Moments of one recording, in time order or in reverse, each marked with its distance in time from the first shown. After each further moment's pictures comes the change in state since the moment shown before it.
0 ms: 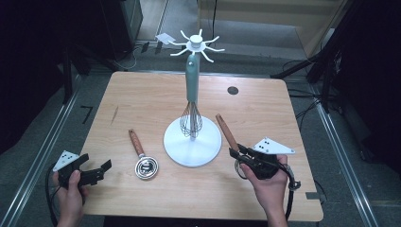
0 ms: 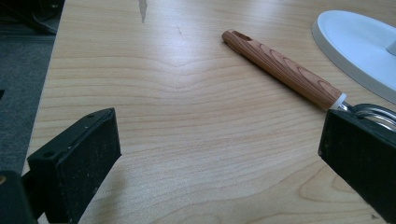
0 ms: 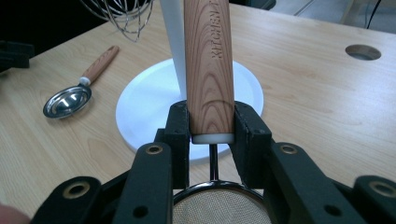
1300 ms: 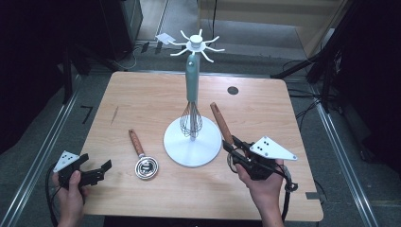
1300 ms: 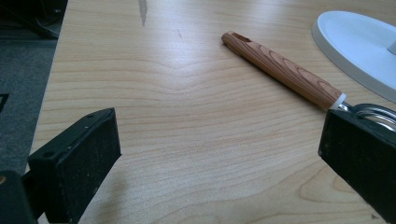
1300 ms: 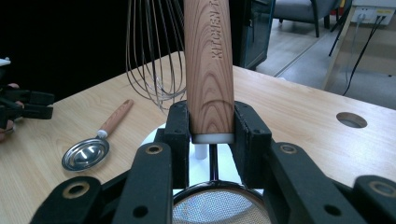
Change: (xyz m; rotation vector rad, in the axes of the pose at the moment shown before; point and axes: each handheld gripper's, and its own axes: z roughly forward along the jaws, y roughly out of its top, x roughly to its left) left arm -0.002 -0.001 -0.001 -0.009 0.006 0.011; right arm 0.034 0.030 -0.013 -0.187 -0.020 -0.063
